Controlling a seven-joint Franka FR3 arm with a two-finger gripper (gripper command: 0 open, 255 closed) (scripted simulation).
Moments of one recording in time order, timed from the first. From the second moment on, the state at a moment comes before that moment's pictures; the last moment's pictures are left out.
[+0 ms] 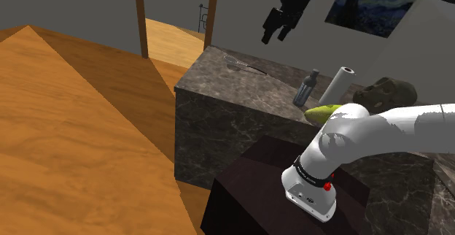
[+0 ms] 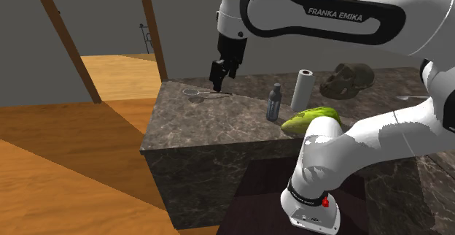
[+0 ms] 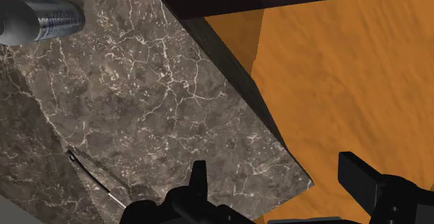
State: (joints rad) arm 0.02 -0.83 0.00 -2.31 -0.02 1.66 0.09
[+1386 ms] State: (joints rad) arm 0.04 -0.38 -0.37 -2.29 -0.15 2.06 -0.50
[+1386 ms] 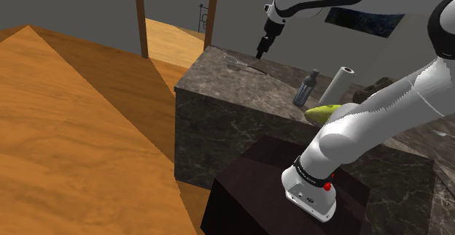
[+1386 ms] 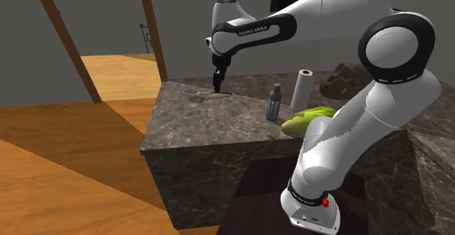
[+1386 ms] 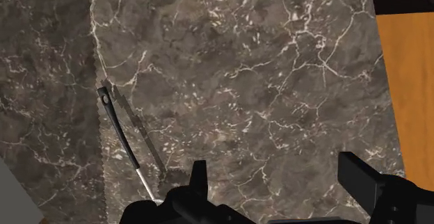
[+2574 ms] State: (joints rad) arm -0.03 0.36 -0.48 -1.78 0.16 2.21 -1.11
